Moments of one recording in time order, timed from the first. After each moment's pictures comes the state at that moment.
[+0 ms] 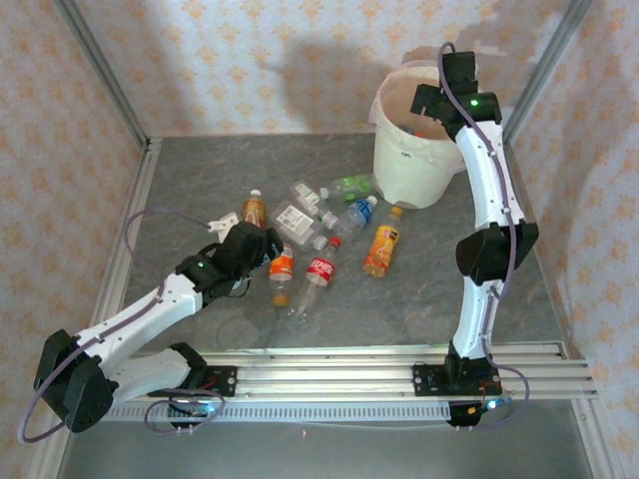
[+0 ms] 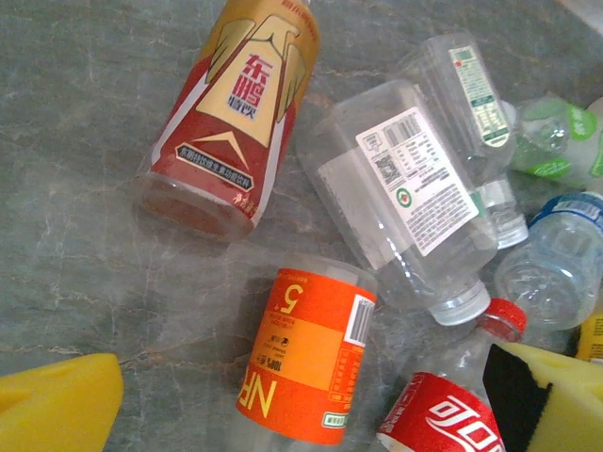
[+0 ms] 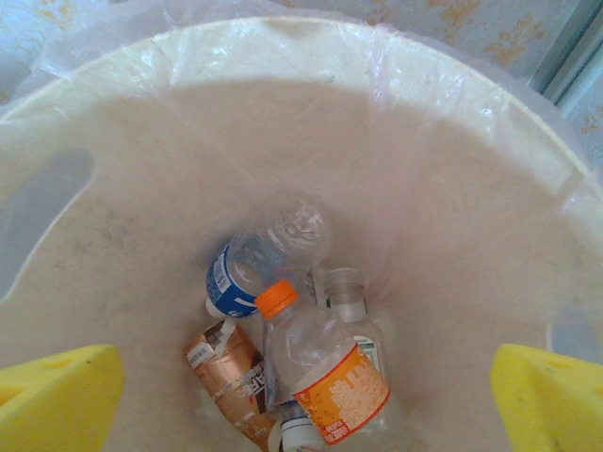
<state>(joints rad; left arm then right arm) -0.59 1.09 0.76 -0.52 -0.37 -0.99 0.13 2.05 2.40 -1.01 0.26 0.30</state>
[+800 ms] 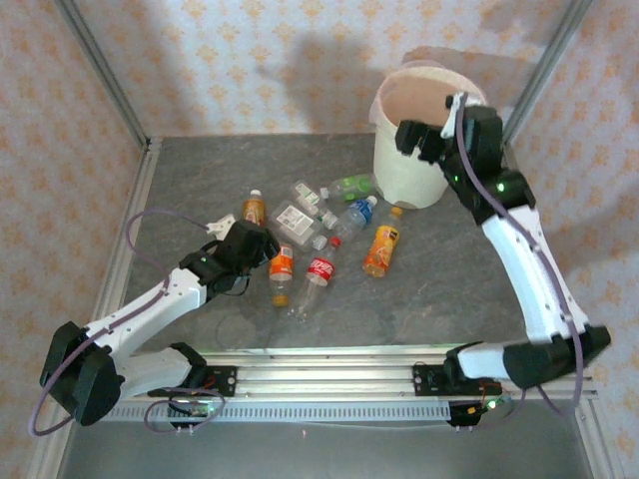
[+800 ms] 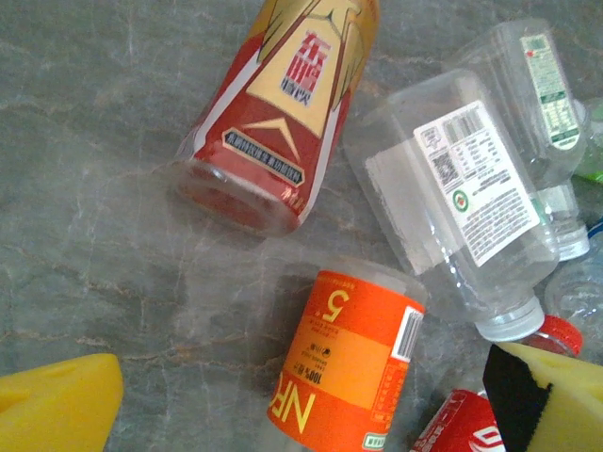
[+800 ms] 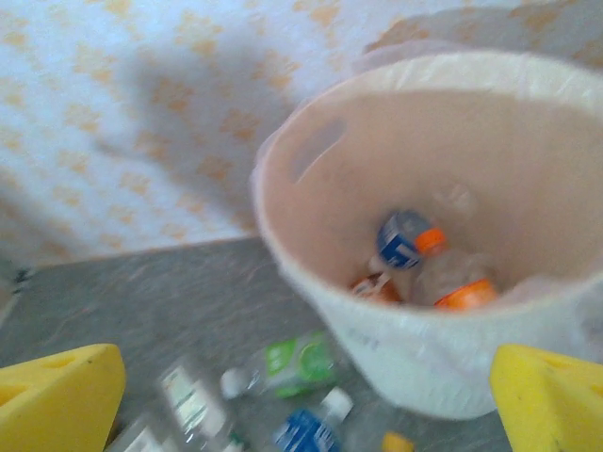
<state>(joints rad) -0.54 1.14 0.75 -0.54 -0.34 -1.02 0.30 1.28 1.53 -0.61 0.08 0.33</state>
